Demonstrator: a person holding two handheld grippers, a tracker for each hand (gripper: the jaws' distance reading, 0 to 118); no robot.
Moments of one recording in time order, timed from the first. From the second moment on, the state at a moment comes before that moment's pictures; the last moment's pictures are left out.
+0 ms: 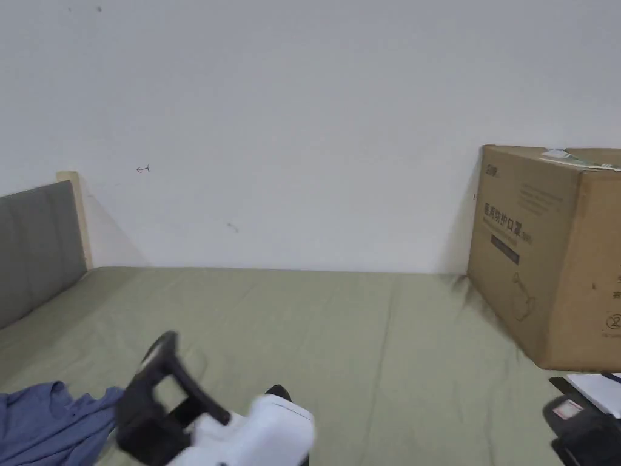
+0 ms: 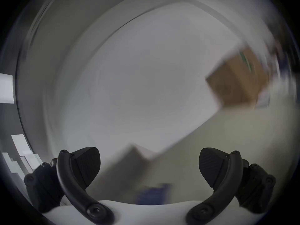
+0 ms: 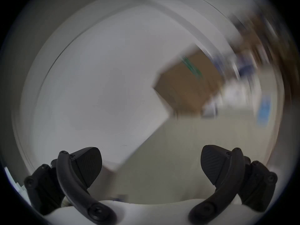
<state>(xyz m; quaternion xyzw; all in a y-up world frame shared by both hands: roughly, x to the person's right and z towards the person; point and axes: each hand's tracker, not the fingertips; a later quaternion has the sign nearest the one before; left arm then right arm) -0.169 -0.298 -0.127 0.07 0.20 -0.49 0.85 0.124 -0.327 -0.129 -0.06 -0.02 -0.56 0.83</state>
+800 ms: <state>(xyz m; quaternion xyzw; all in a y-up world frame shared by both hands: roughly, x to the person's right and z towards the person) -0.236 -0.278 -0.118 0.05 0.06 0.04 1.00 0.086 -0.302 -0.128 0.03 -0.01 -0.05 1.00</state>
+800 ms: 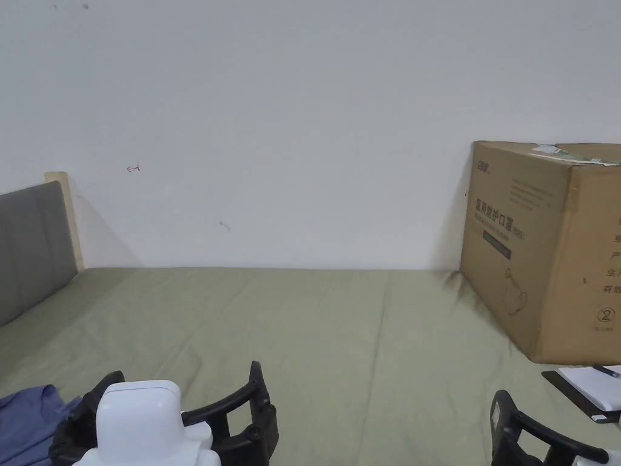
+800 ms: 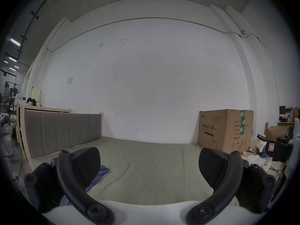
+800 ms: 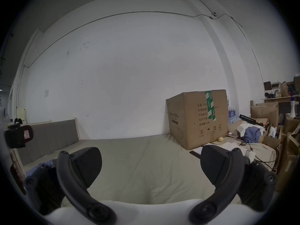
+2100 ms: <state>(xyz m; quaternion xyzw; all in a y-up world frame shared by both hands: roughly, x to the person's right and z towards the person) -0.226 -0.272 -0.123 0.02 0.03 -0.01 1.00 0.083 -0.288 -0.120 0.02 -0.02 0.00 1.00</state>
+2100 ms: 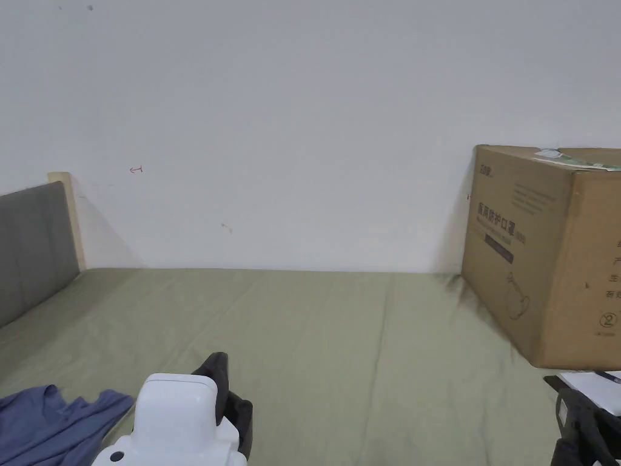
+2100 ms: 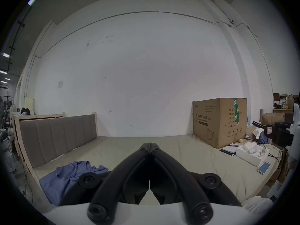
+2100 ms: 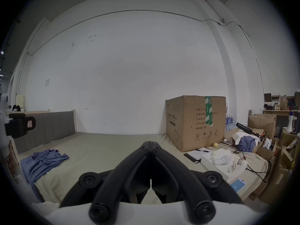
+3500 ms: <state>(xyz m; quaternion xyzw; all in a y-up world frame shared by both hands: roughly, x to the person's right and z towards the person) -0.701 -0.425 -0.380 -0.44 0.24 0.18 0.84 -0.107 -0.346 -0.276 -0.16 0.22 0.02 0.96</state>
